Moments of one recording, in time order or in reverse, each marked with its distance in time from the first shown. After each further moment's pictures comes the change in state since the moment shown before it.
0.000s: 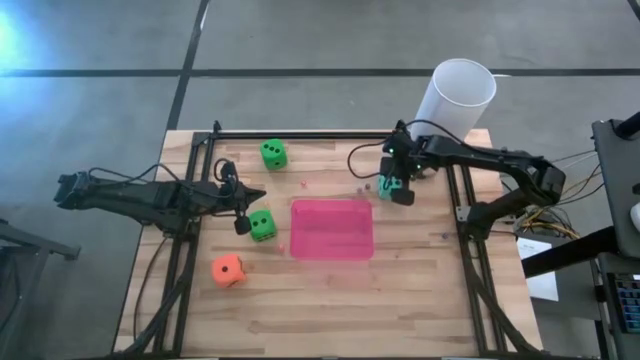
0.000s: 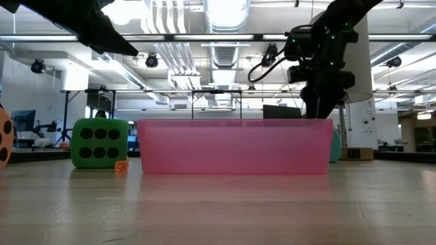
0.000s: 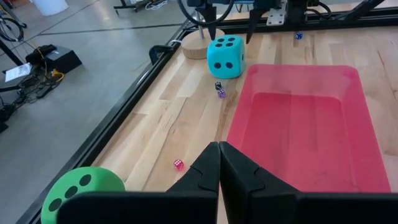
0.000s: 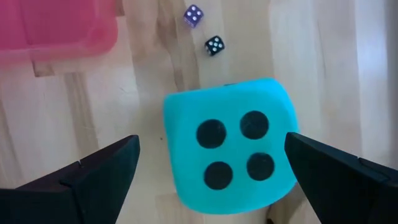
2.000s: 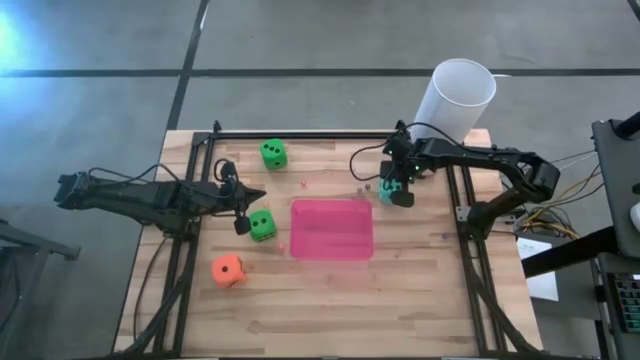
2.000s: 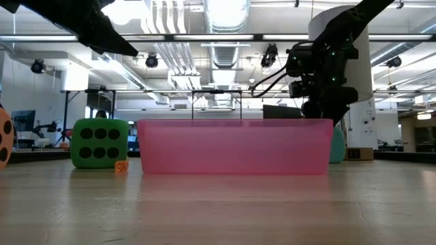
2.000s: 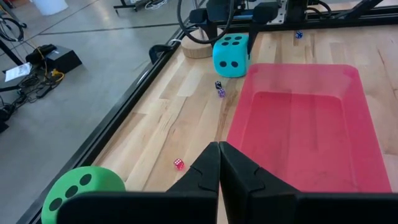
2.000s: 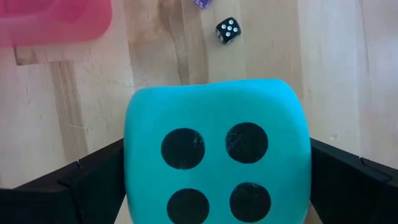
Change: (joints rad) left arm 0.000 0.000 0.000 -0.003 0.000 0.001; right arm -0.034 0.079 -0.102 0.111 -0.077 -0.044
